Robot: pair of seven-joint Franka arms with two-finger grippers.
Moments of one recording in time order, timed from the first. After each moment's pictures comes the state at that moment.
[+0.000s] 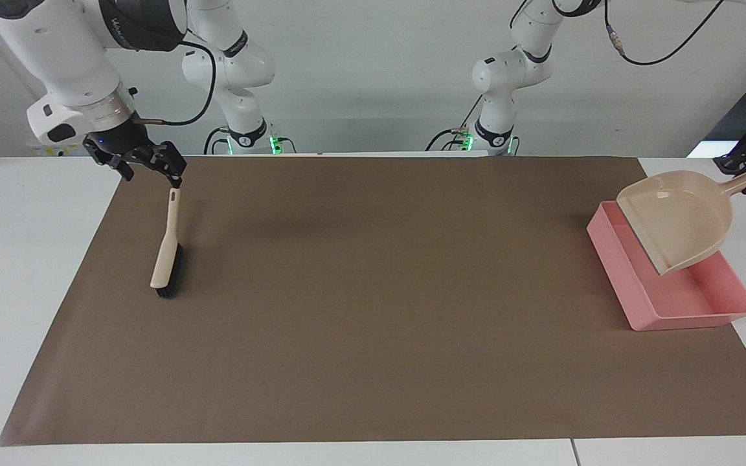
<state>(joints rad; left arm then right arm) 0.24 0.16 0.30 -1.44 -0.26 1.59 2.26 0.05 0.04 -0.08 -1.53 -0.01 1.49 0.17</state>
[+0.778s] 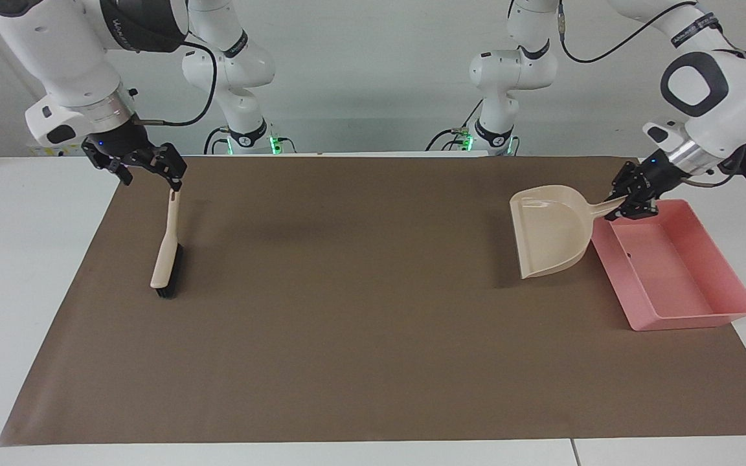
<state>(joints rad) -0.15 -0.04 0.27 -1.97 -0.28 1.82 1.98 0.06 0.04 -0.08 -1.53 -0.01 1.54 0.15</state>
